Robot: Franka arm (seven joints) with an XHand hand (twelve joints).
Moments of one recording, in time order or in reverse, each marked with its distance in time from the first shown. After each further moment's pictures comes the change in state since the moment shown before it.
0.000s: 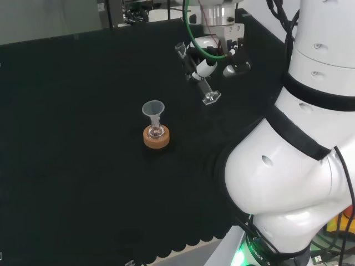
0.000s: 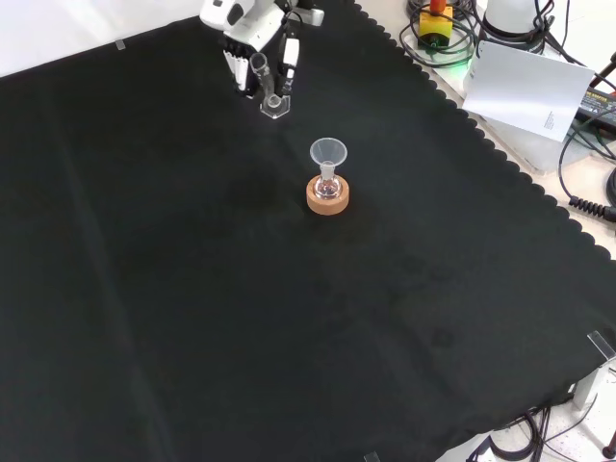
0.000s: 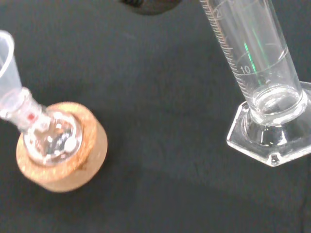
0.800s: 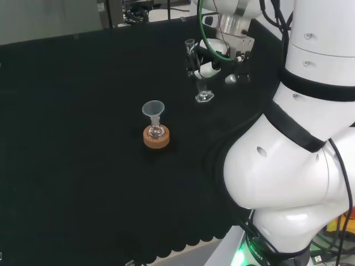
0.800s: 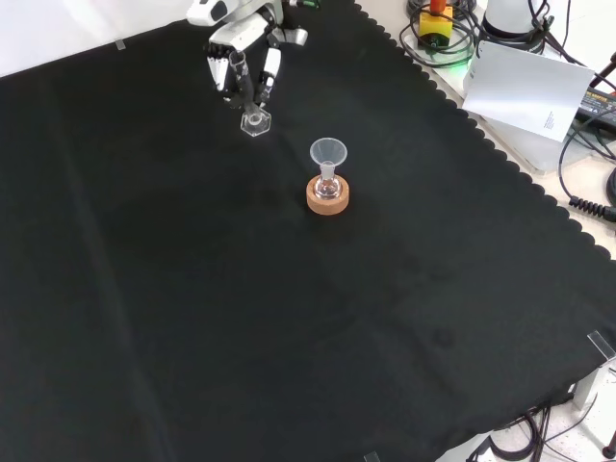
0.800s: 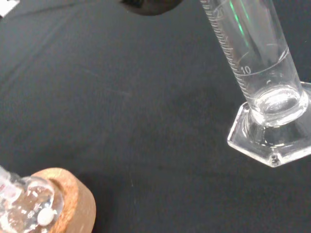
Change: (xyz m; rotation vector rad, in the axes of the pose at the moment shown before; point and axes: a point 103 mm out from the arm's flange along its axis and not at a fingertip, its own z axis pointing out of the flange) arm -0.033 0.031 0.026 -0.204 0.157 -0.034
